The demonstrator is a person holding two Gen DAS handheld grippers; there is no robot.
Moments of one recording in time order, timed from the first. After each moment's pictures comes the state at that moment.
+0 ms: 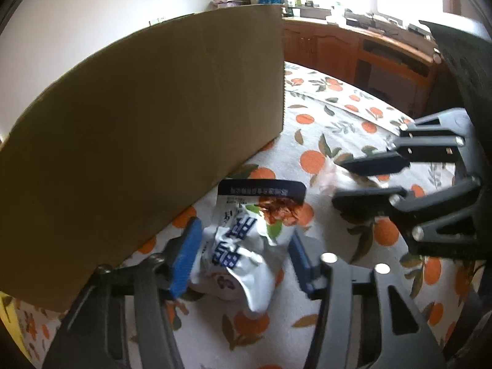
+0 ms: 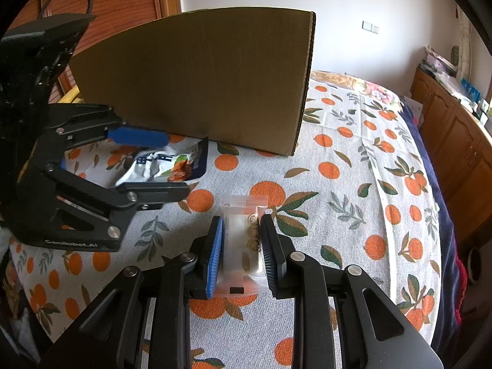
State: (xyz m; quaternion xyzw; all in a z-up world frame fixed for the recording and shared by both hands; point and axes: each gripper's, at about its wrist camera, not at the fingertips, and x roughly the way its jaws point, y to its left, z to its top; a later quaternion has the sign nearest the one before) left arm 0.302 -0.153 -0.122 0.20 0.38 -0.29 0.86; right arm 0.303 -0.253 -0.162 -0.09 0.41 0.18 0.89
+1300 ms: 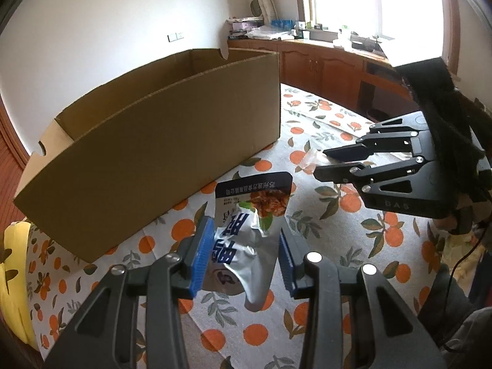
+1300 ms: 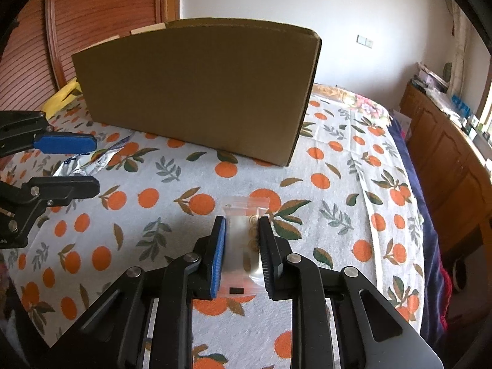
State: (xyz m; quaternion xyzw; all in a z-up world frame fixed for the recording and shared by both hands) left arm 0.251 -0.118 -0.089 0.16 0.35 -0.27 0.89; right arm 0.288 -0.240 -0.151 -0.12 0.38 0.15 0.90
